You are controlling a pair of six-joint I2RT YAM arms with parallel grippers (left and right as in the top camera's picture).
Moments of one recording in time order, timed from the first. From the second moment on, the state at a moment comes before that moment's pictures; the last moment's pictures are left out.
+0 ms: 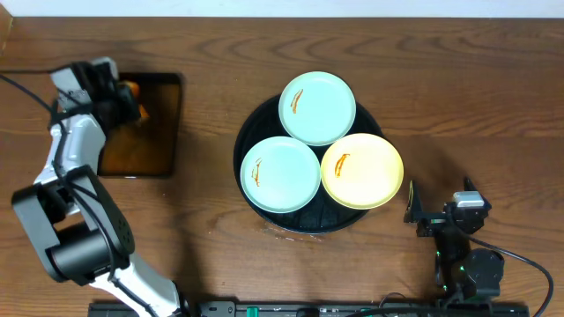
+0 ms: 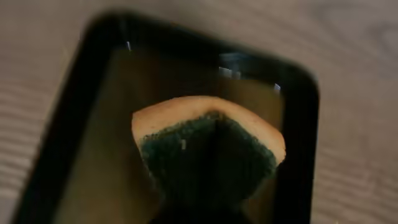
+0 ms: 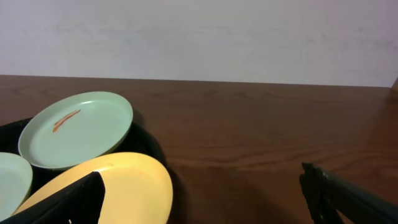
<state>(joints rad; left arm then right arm) 0.40 1.88 1.28 -0.31 0.30 0.04 0.01 0.02 0.01 -0.07 -0.04 -0.02</state>
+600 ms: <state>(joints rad) 0.40 1.78 1.34 -0.34 0.21 0.04 0.01 0.02 0.01 -0.07 -0.04 -0.02</state>
